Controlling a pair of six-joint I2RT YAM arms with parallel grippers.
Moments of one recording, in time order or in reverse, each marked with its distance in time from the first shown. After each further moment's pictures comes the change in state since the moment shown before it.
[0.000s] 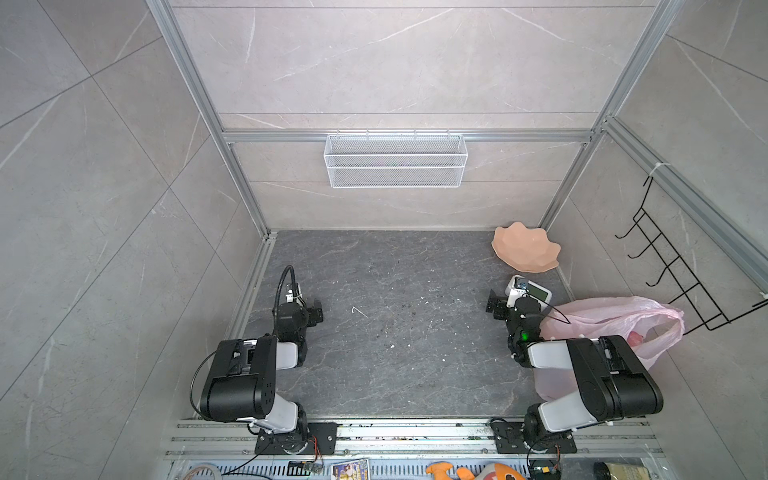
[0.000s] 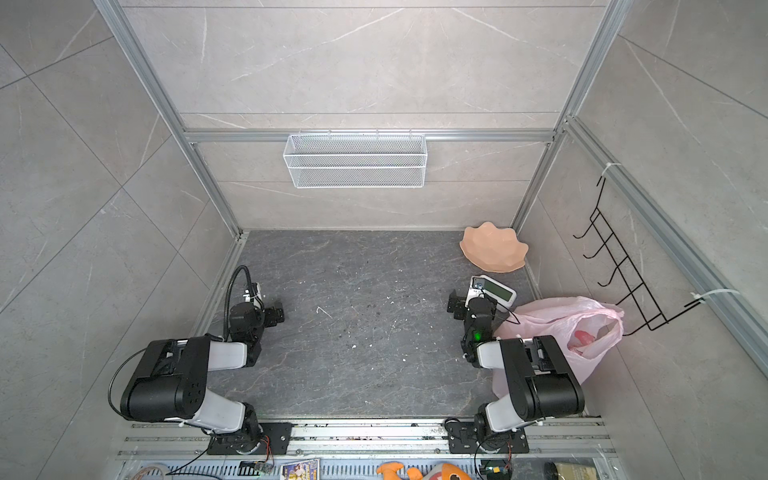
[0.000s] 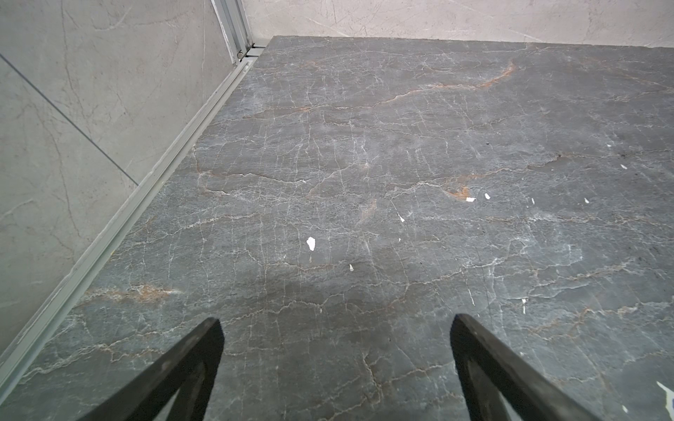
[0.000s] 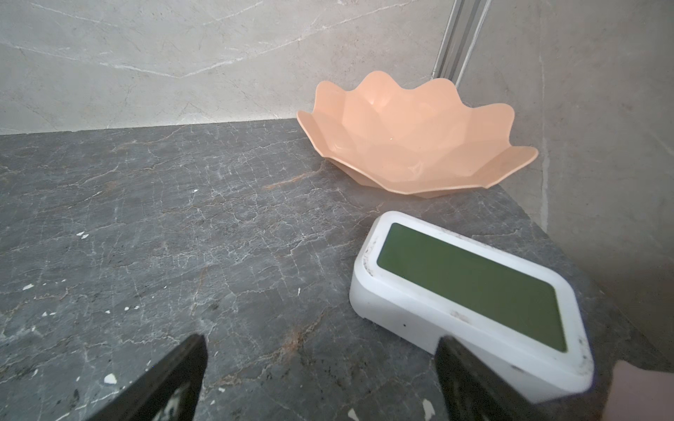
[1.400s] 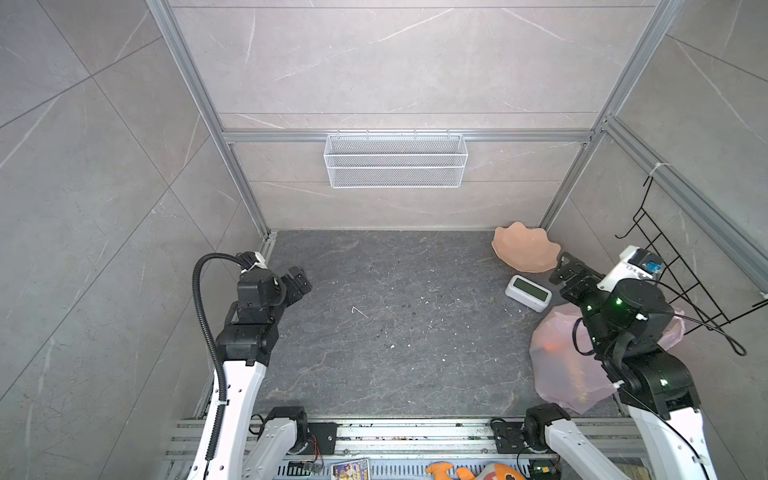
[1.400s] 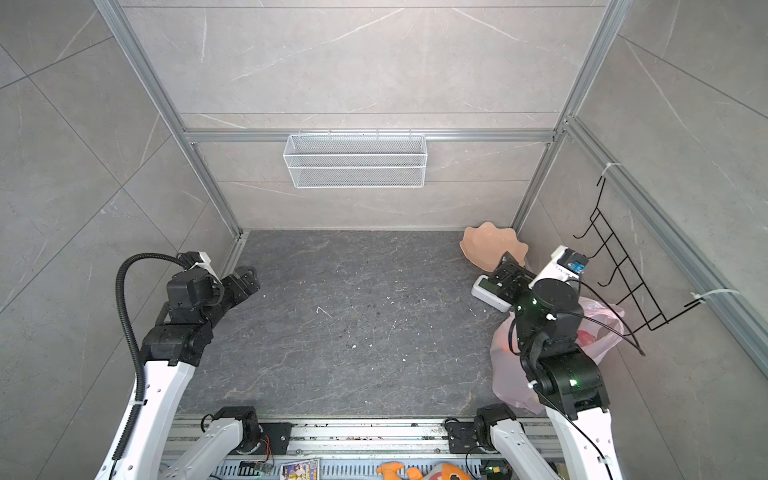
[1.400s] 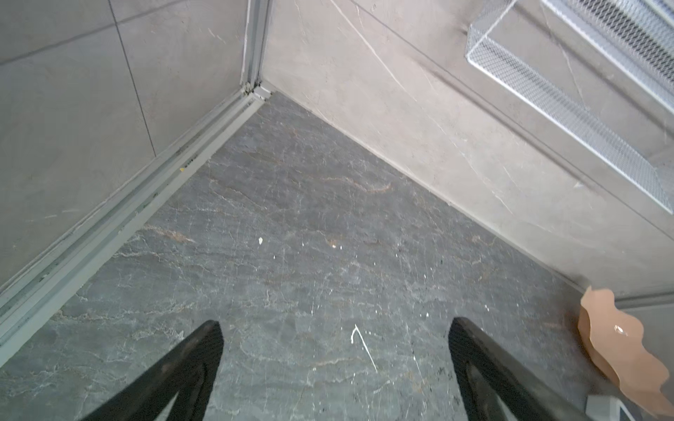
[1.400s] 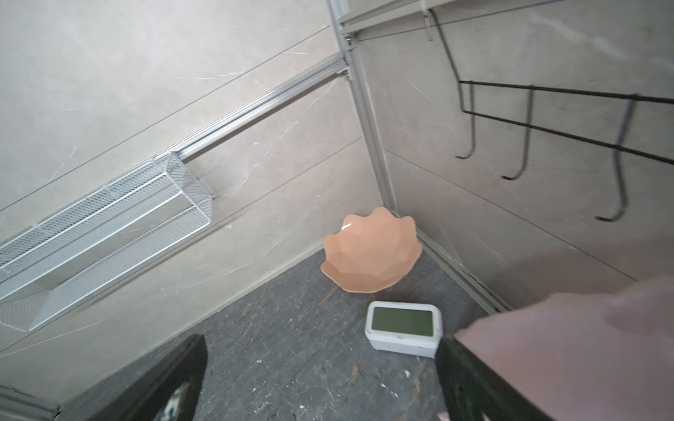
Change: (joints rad) left arm -0.073 -0.651 0.688 -1.405 0.054 -0.493; right arm 0.105 -0.789 0.922 -1.632 0.270 0.443
